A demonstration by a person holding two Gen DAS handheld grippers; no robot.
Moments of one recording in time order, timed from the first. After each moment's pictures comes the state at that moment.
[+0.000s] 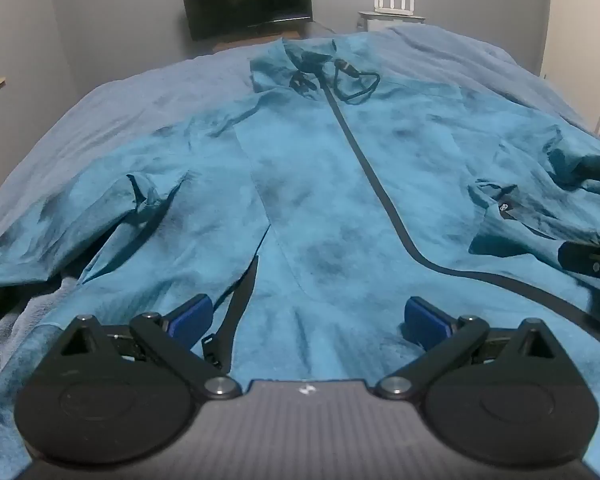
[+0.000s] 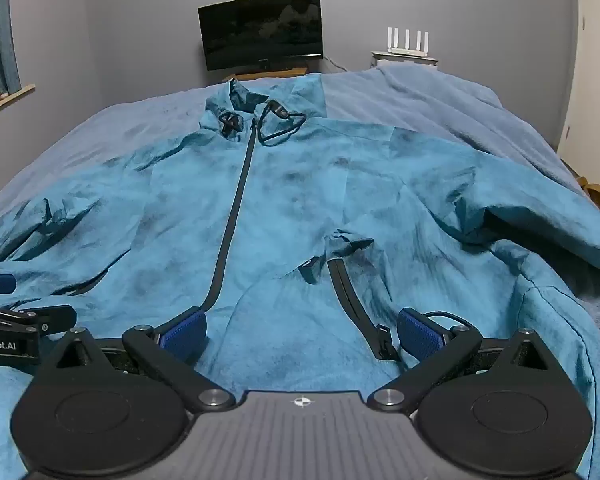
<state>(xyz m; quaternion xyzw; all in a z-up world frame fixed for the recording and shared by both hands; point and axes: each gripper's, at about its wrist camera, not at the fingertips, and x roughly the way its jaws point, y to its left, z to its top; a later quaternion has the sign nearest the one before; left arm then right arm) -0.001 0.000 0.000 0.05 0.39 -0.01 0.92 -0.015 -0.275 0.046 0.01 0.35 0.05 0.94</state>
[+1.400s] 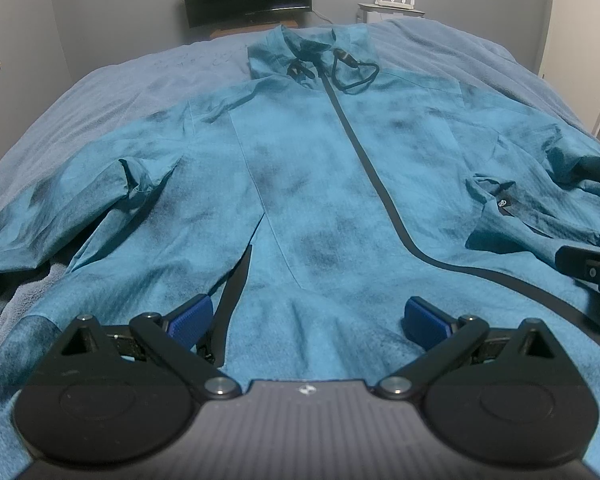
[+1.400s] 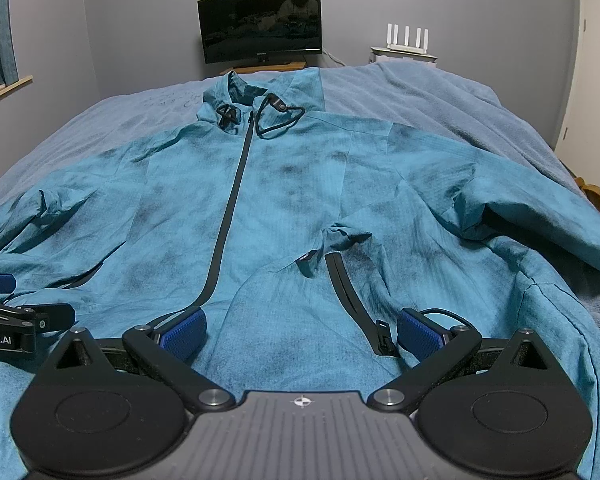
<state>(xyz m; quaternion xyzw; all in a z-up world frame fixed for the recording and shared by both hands) 0.003 0.000 -0.006 0.03 0.41 -0.02 0.91 -0.013 -0.274 0.040 0.00 0.36 0.05 0.93</state>
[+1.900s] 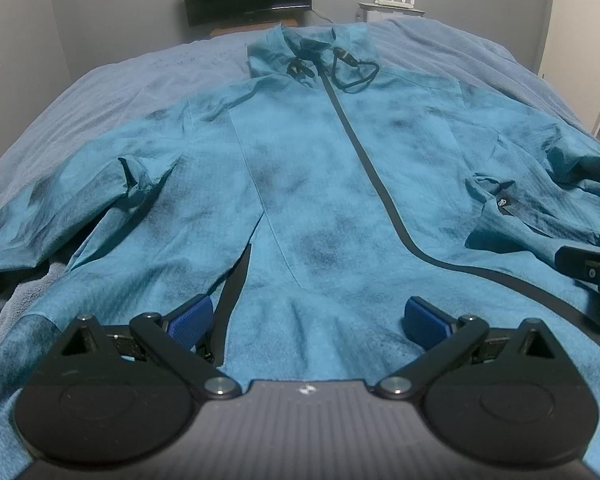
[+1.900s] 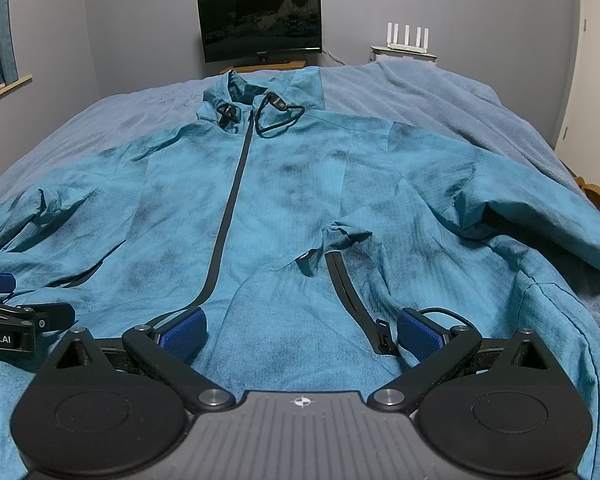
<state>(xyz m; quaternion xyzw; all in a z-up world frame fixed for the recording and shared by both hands) 0.003 0.001 -0.006 0.03 0.41 -0.02 0.91 -0.012 -0.274 0.041 0.00 0.36 0.05 0.93</state>
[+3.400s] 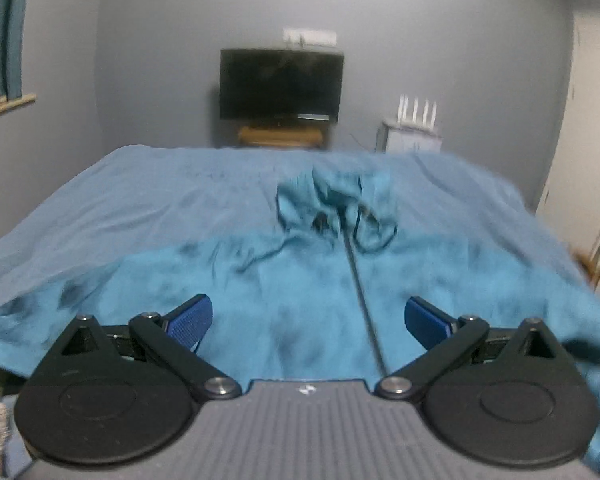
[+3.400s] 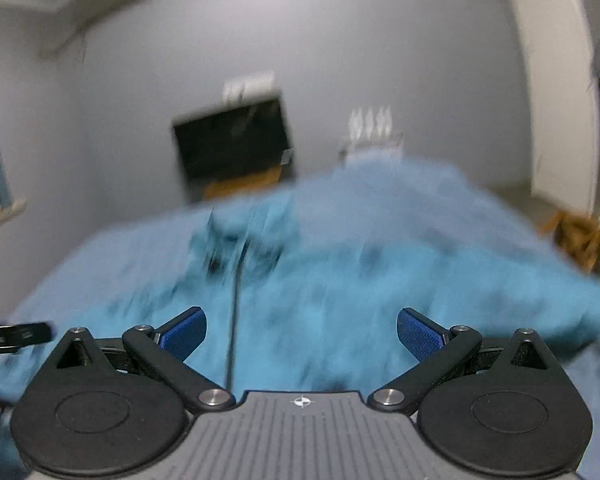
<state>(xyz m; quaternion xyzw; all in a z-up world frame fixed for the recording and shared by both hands) 0.034 0.034 0.114 -0.05 0.26 0.00 0.97 -0.018 -0.330 0.143 0.10 0.18 0.02 0.98</state>
